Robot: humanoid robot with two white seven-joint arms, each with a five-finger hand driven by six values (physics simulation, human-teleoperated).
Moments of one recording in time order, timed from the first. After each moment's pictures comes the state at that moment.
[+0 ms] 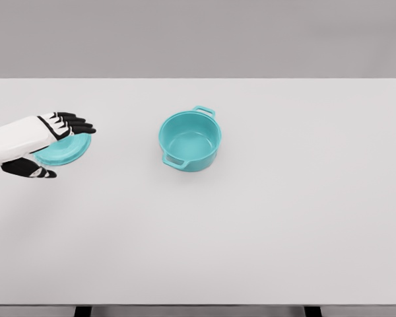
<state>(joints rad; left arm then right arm) -0.33 1.11 -0.50 -1.62 -0.18 -0.61 -0.20 0.00 0.00 0.12 0.11 0.07 -0.28 0.38</state>
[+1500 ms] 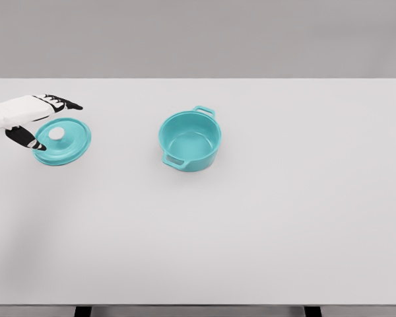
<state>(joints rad) -0.74 0.88 -0.76 -1.06 -0.29 -0.61 -0.35 0.00 0.00 0.12 0.11 0.06 -0.28 0.38</state>
